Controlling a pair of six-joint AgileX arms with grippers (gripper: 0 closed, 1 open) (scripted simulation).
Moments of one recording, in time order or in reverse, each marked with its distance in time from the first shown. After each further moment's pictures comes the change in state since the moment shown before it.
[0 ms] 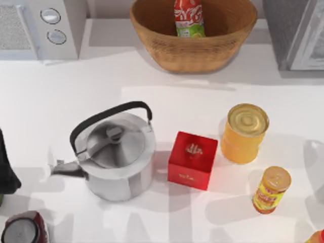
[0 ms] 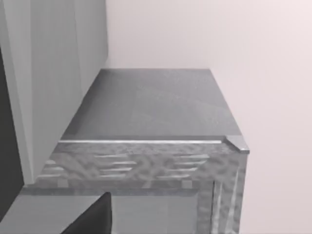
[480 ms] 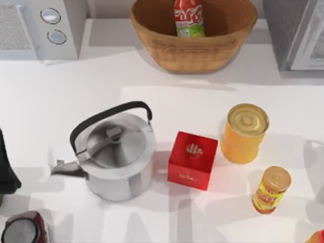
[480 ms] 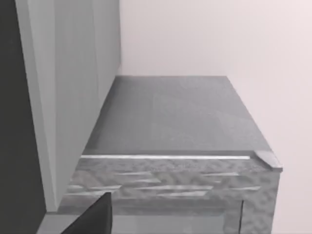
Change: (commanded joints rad) left arm 0.000 0.000 0.000 0.000 0.000 0.000; right arm 0.143 -0.007 0.000 0.002 0.138 0.003
